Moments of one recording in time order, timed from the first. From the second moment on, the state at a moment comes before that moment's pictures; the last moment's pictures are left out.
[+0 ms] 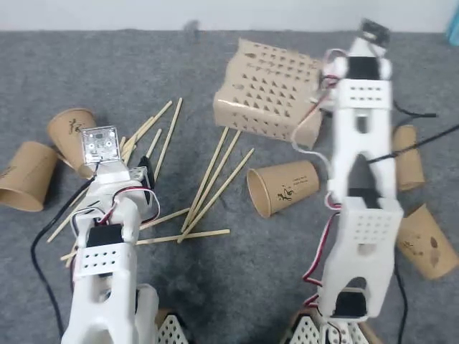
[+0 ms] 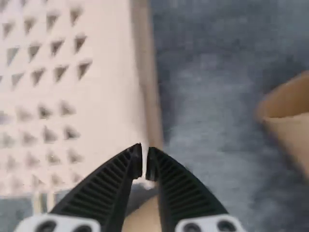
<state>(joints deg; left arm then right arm) -14.3 -50.8 78.4 24.5 5.9 -0.4 37.1 -49.3 91.3 -24.5</state>
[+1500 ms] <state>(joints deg) 3.4 12.0 -12.5 67.7 18.0 16.2 -24.4 57.0 52.4 -6.2</state>
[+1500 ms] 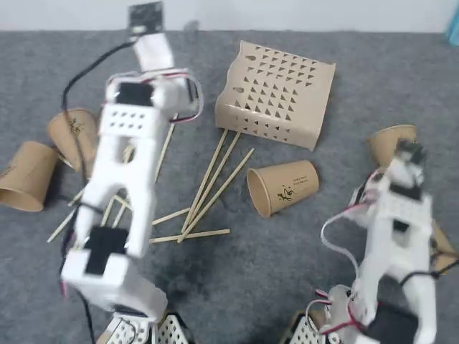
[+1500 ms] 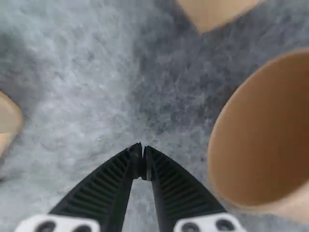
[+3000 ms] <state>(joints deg) 9.1 78.5 -94.5 77.3 15.7 16.4 -29.6 61.1 49.9 -5.3</state>
